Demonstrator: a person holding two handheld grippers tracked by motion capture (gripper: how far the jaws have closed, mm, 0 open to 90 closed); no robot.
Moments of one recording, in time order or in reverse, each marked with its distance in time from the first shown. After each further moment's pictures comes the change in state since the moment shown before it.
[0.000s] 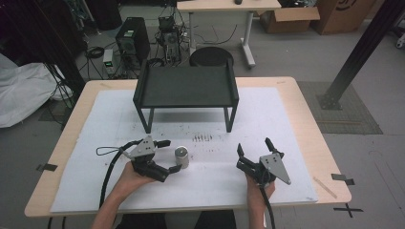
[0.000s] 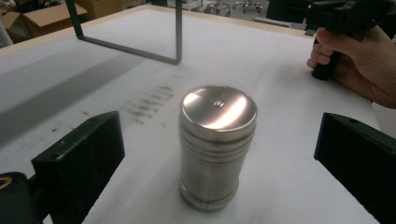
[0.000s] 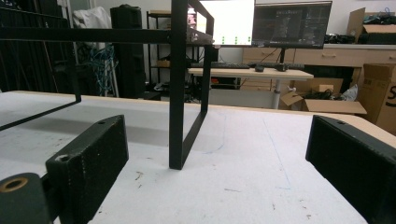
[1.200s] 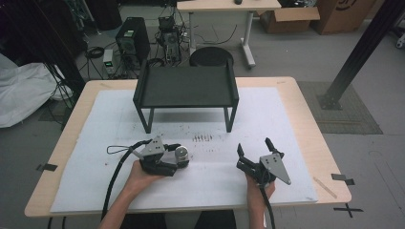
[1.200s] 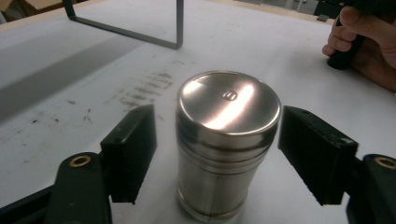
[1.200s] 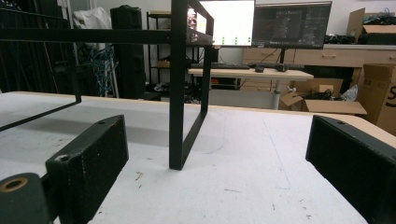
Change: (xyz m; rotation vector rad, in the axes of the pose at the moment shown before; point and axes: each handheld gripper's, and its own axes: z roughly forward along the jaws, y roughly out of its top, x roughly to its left) left arm -0.001 -0.003 0.022 0.054 0.006 -0.003; right arm 0.000 0.000 0.000 -0.002 0.000 0.001
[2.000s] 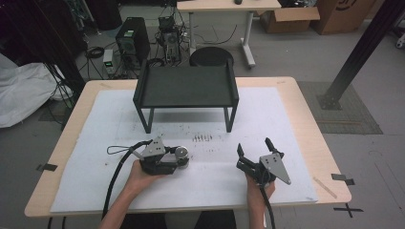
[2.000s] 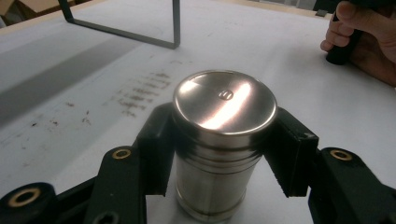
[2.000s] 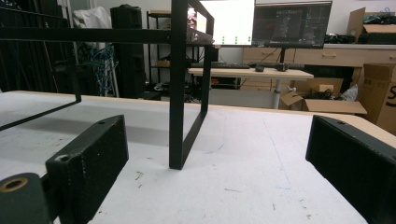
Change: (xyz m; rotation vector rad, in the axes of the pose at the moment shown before) left arm -0.001 0.000 -0.001 0.008 0.005 0.021; right arm 0.000 0.000 0.000 0.003 0.001 0.000
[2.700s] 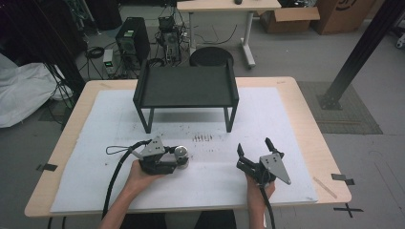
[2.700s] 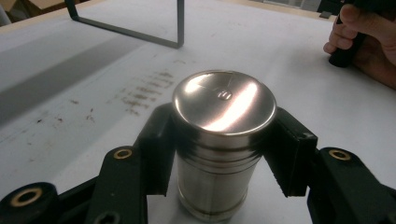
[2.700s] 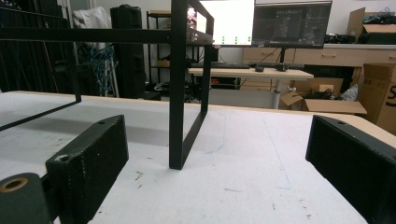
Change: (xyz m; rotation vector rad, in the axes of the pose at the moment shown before) left arm -0.001 0.002 -0.003 -0.003 0.010 -0.024; right arm 0.000 0.000 0.000 0.001 0.000 0.001
